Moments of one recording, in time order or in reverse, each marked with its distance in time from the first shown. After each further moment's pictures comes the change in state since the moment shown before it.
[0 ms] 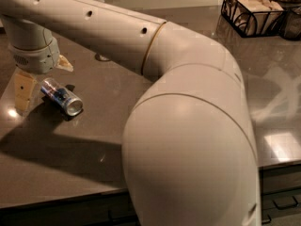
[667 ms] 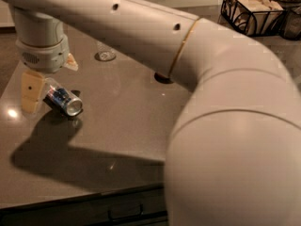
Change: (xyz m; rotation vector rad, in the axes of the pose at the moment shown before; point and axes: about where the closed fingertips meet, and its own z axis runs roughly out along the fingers) arm 0.033 0.013 -0.025 -0.019 -0.041 -0.068
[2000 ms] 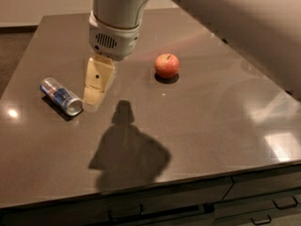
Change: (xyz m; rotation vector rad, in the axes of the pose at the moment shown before) arm 0.136 -0.007 -0.084 0.029 -0.090 -0.017
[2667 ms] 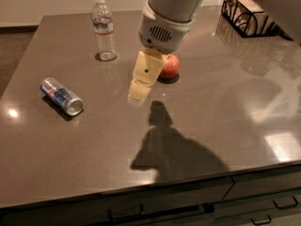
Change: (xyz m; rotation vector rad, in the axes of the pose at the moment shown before) arm 0.074 -0.022 -0.038 0.055 -0.024 0.000
